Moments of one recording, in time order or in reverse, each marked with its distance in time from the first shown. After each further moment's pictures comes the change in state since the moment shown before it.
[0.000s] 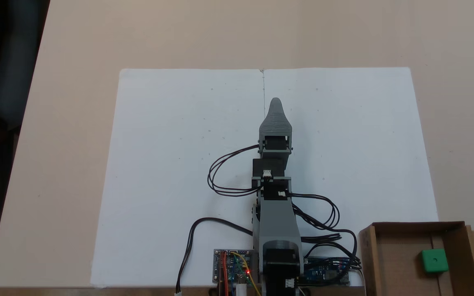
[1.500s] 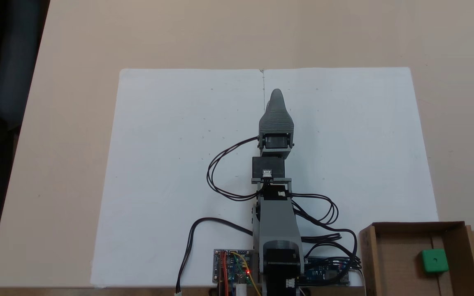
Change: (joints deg) arm -0.4 0.0 0.0 -18.2 0.0
